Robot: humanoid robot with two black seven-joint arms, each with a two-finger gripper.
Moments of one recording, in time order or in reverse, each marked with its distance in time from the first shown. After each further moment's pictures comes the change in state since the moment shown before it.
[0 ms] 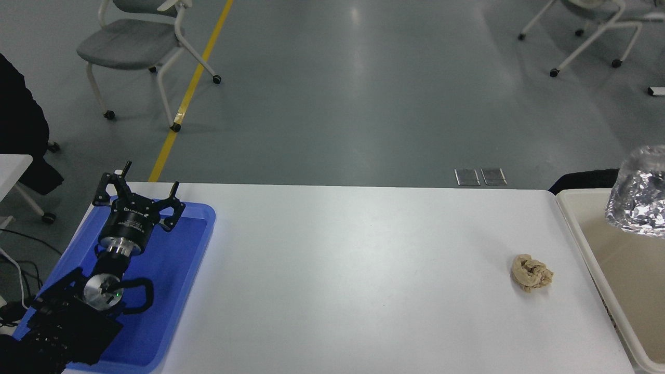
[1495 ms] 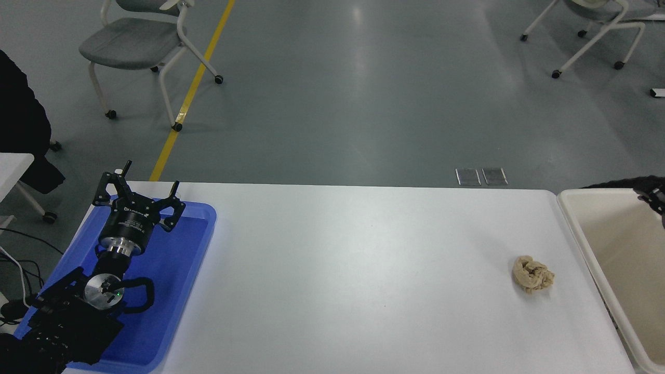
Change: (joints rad) left arm -0.001 -0.002 0.000 0.000 0.000 0.000 0.000; right arm 0.015 0.115 0.211 0.192 0.119 -0.254 -0.071
